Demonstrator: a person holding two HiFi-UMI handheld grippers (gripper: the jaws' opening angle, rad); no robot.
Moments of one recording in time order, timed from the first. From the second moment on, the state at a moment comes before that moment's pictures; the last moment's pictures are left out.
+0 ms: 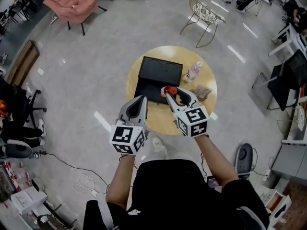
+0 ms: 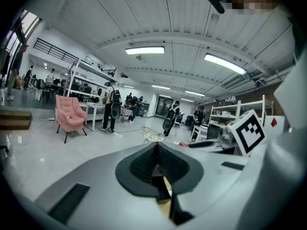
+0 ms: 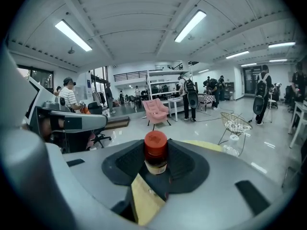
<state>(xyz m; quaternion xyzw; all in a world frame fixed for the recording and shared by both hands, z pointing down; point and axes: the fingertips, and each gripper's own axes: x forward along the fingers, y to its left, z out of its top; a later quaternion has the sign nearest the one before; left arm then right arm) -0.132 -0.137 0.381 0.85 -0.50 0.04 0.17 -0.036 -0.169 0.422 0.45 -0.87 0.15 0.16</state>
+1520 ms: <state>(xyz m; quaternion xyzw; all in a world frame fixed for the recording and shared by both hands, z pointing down) -0.081 -0.205 0.505 0.84 -0.47 0.09 0.27 -0.007 -0.227 0.547 0.42 -0.85 0.21 0.24</state>
